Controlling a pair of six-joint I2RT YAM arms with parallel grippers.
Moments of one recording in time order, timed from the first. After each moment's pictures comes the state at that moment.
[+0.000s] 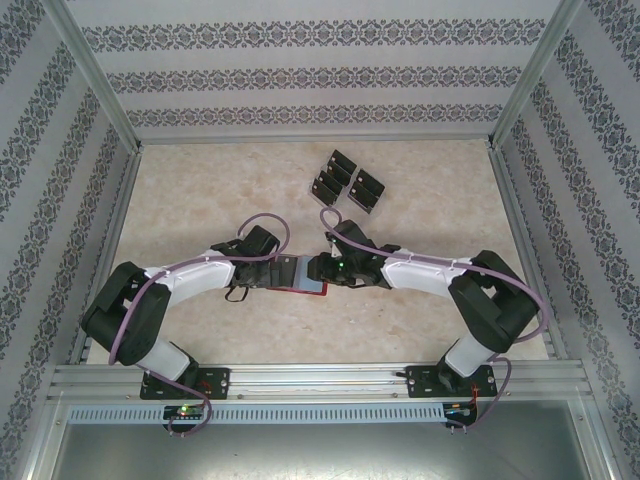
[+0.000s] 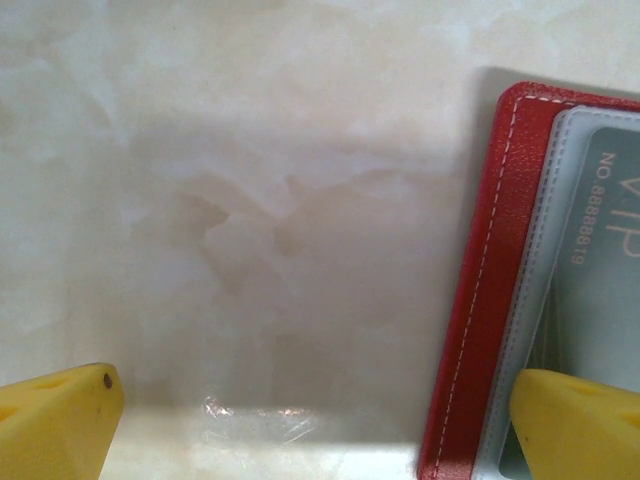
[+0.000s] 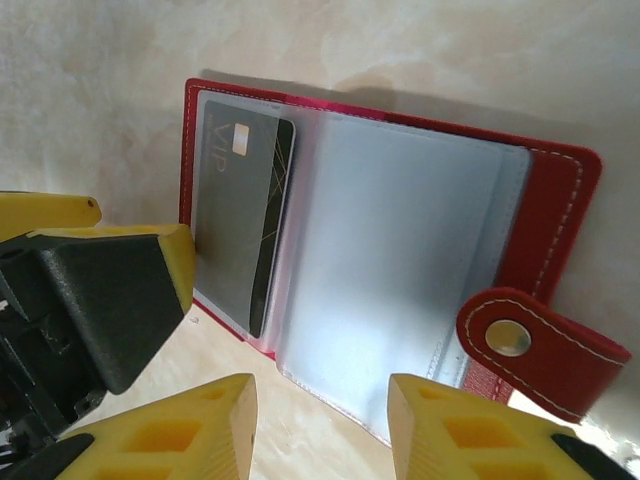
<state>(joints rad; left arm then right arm) -0.54 1.53 0.77 -0.50 -0.19 -0.60 0.74 1.63 0.84 -0.11 -0.30 0.84</state>
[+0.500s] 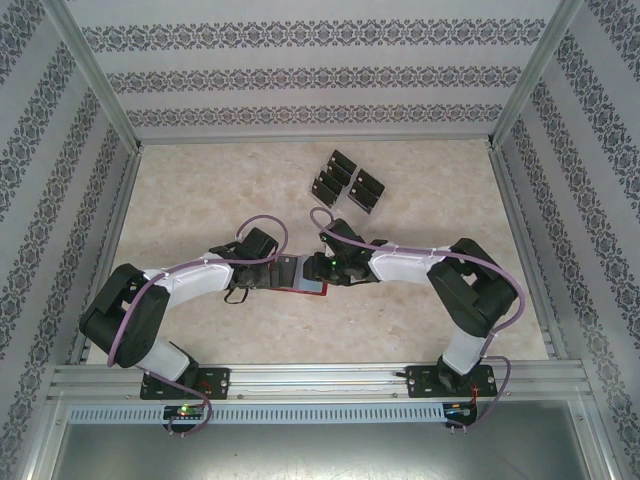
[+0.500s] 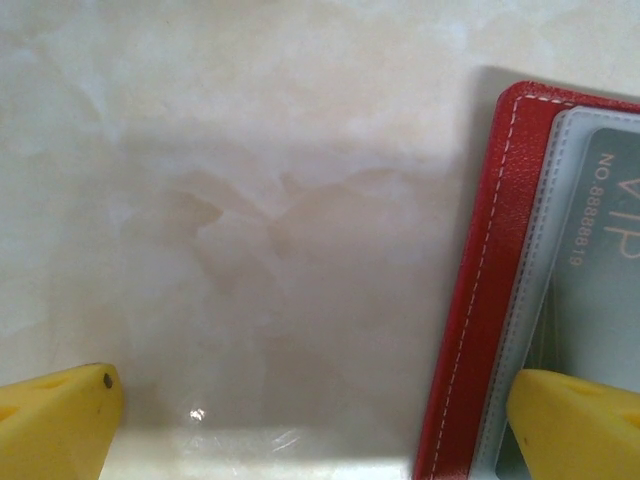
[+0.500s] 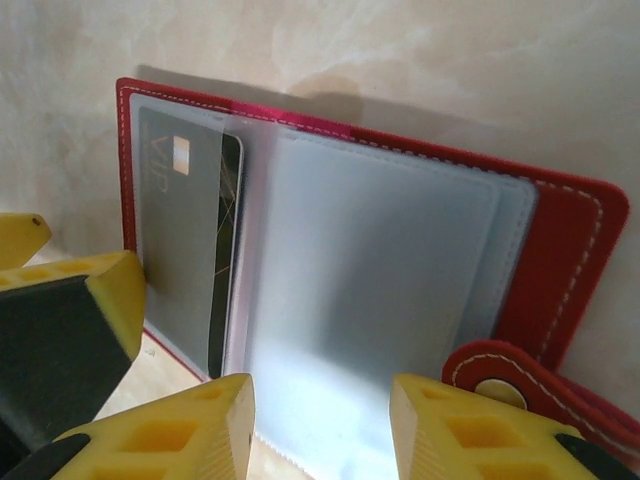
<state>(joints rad) -0.54 1.52 0.74 -0.45 -0.17 -0.61 0.74 1.76 0.92 -0.14 -0.31 0.83</state>
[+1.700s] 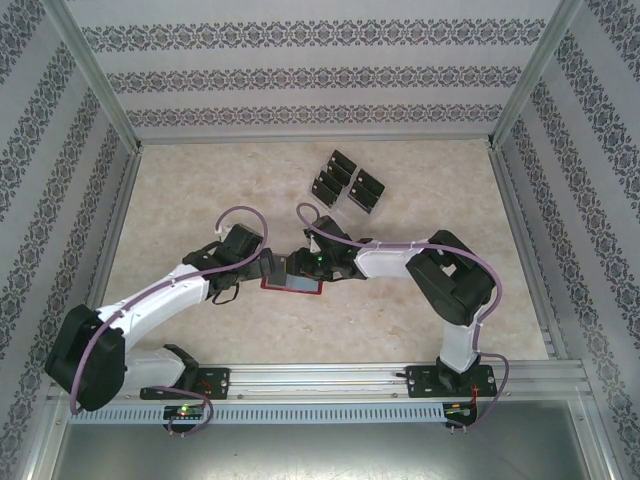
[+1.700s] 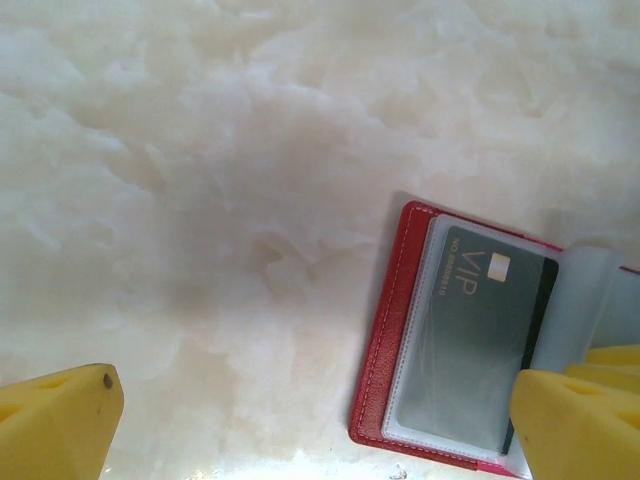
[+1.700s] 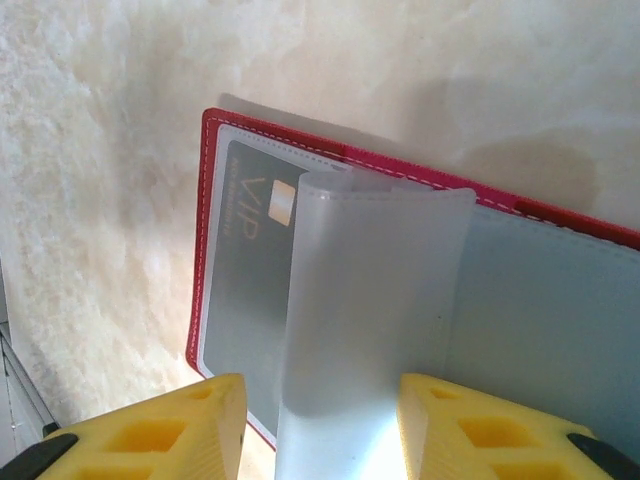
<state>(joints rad) -0.54 1.24 0.73 -0.54 -0.27 -0.72 0.77 1.88 1.00 0.02 -0.38 0.89</state>
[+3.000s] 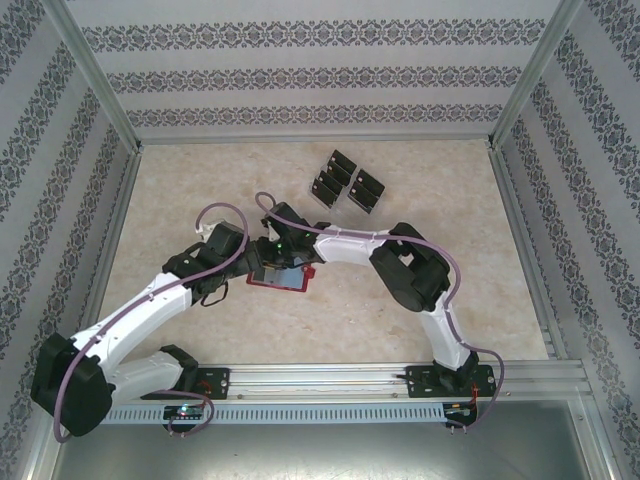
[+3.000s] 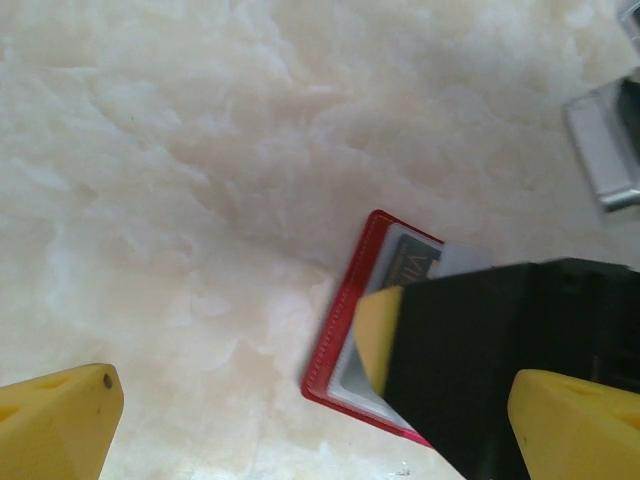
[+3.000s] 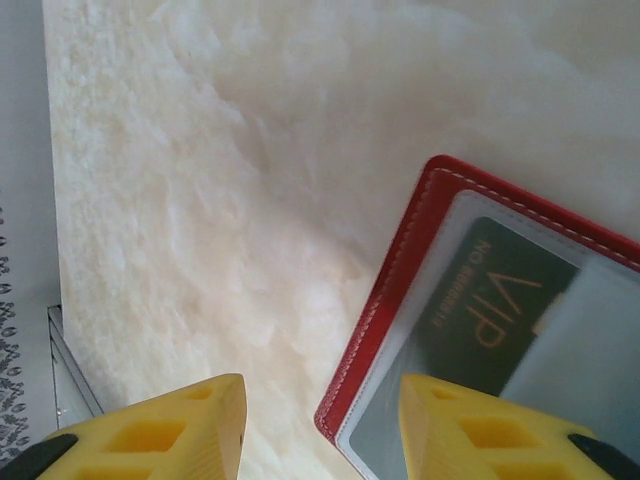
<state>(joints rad) -0.50 1.09 0.75 -0.63 -0.31 -0.77 0.86 2.16 1.48 -0.15 -0.44 0.89</state>
